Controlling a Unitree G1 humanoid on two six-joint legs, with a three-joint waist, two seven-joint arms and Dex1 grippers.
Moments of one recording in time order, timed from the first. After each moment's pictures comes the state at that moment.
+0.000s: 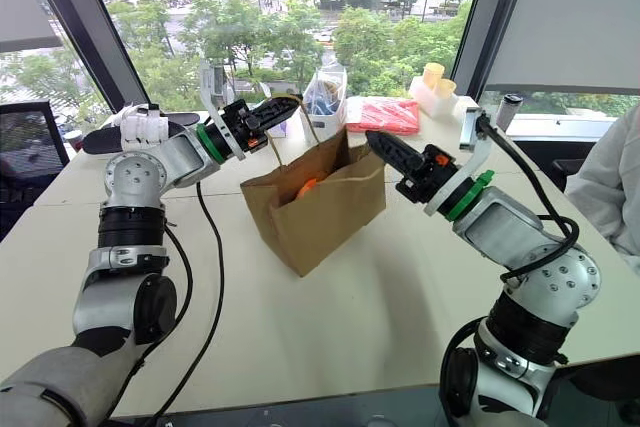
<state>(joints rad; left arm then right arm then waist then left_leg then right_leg) -1.08 0.29 0.32 0.44 -1.04 0.99 -0.49 -0.66 -0.27 -0.59 -0.39 1.28 1.23 0.09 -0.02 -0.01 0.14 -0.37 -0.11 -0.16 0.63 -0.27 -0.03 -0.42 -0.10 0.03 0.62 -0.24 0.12</state>
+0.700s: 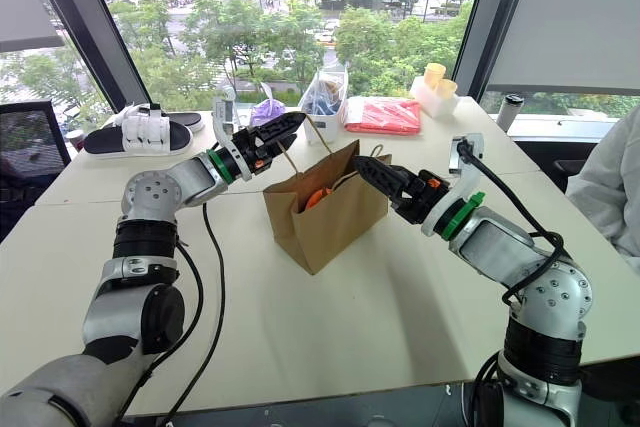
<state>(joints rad) -1.03 0.25 0.35 0.51 -0.94 0.96 -0.48 -0.48 -0.42 -0.43 -0.37 1.40 1.06 0.01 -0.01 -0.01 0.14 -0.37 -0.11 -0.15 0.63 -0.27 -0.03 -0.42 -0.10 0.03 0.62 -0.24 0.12</state>
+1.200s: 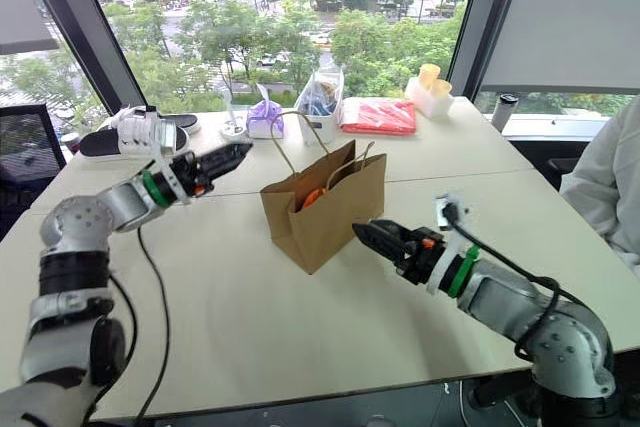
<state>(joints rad) -0.73 0.54 0.29 0.27 -0.86 1.01 -0.69 -0.22 -0.54 -0.20 -0.48 1.19 0.94 0.25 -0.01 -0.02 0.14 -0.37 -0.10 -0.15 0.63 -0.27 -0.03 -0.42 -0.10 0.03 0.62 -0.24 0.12</state>
